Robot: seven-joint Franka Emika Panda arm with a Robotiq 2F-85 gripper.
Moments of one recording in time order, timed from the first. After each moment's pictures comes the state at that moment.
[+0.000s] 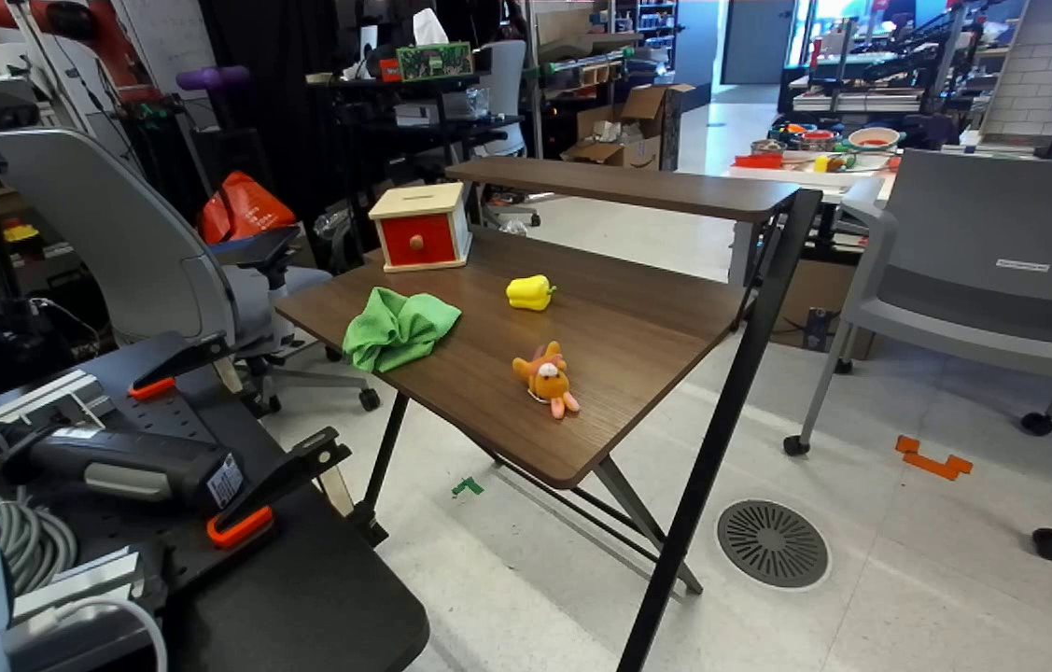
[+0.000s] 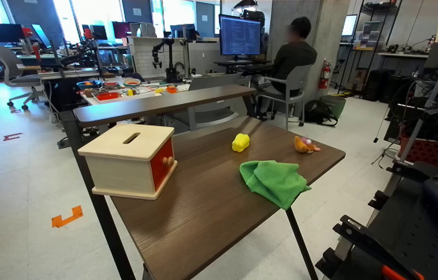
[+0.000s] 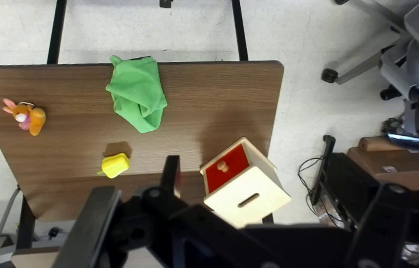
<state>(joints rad) 0.16 -0.61 0.31 -2.60 0.19 2.29 0.26</state>
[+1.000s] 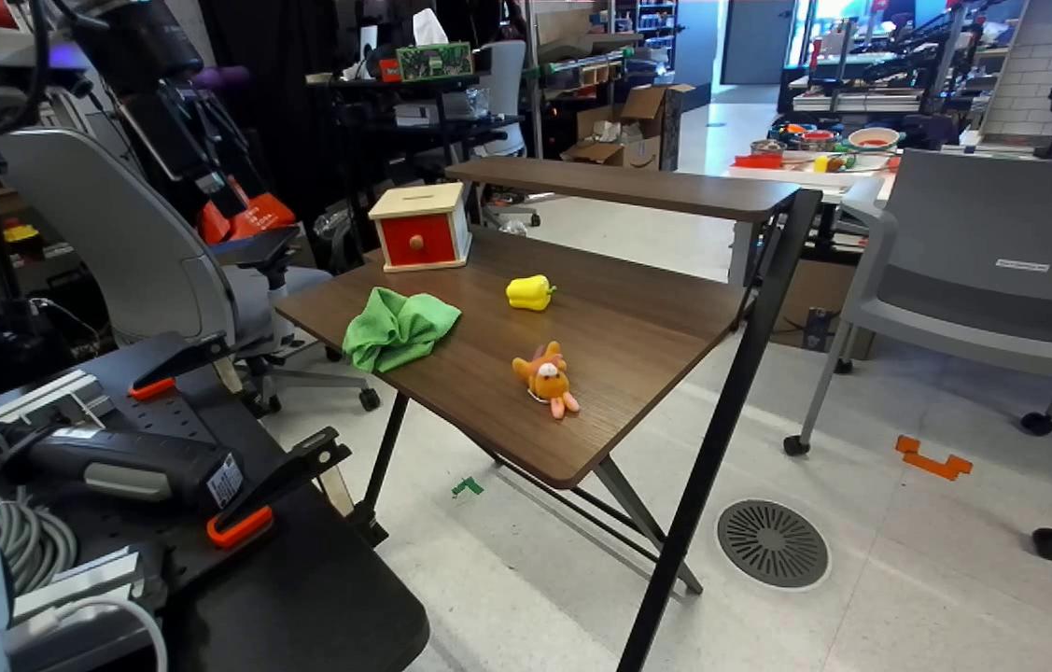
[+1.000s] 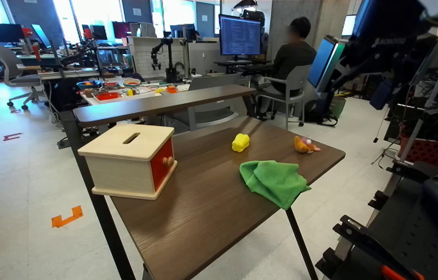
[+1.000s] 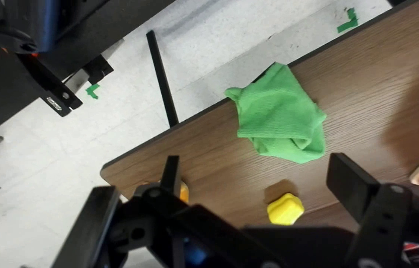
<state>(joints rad) -0.25 -0.22 0.52 -2.76 -0.37 2.71 1.10</state>
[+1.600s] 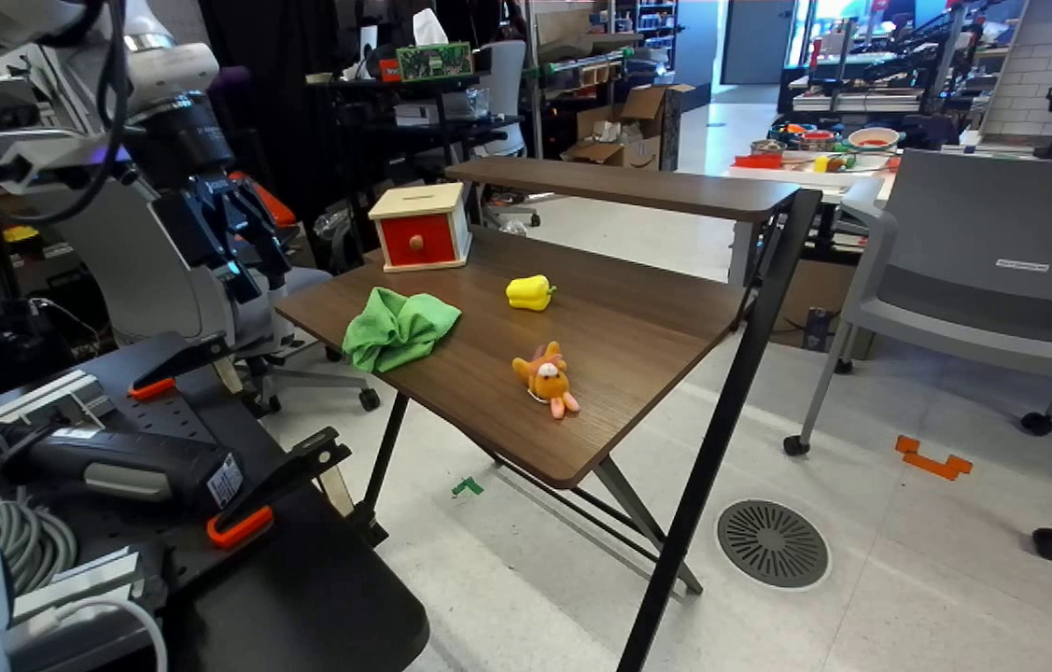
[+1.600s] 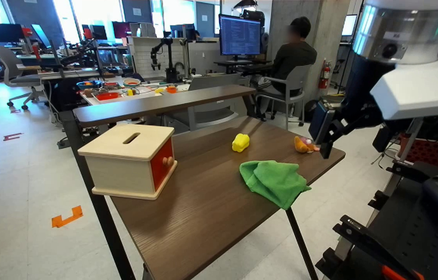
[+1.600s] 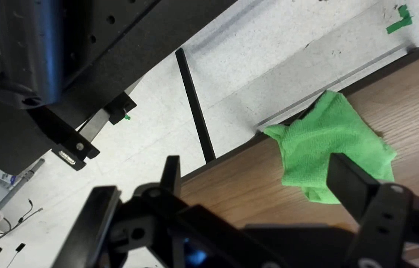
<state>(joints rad) -0.39 0.05 0.59 -2.69 -0.86 2.70 1.58</state>
